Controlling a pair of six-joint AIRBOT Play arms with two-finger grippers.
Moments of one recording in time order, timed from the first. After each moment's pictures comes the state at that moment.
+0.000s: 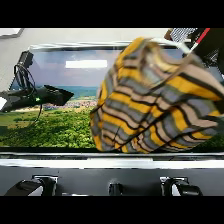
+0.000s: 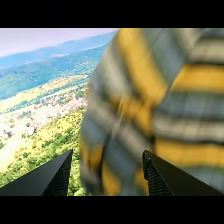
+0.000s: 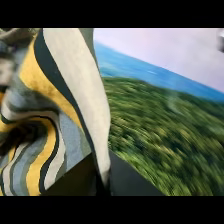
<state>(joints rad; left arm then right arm) -0.18 -0.98 1.12 0.98 -0.93 -1.23 -0.12 -0.58 1.45 -1.43 1.50 1.21</state>
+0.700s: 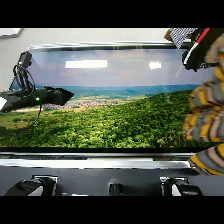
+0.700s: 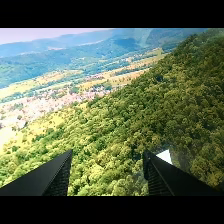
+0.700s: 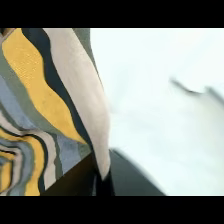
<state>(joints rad) -0.18 -0.98 1.12 0.97 -0.95 -1.29 -0.12 -0.69 1.60 -2.42 1.43 1.72</state>
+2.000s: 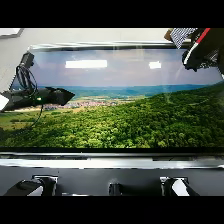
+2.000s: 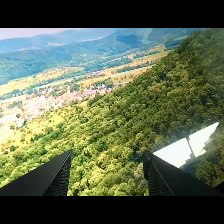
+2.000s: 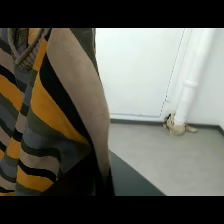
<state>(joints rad) -0.18 -1.00 1.12 0.98 -0.94 -1.29 -0.79 -1.03 1.64 -2.68 0.98 2.34</state>
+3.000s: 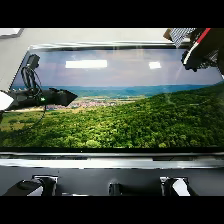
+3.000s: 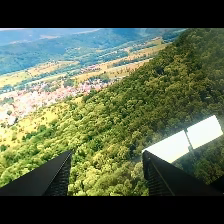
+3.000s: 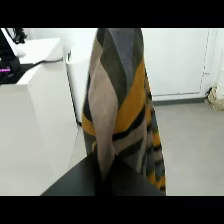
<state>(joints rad) -0.20 -1.02 1.12 0.97 -0.95 -1.29 -0.89 -1.02 1.70 -2.45 0.91 2.32</state>
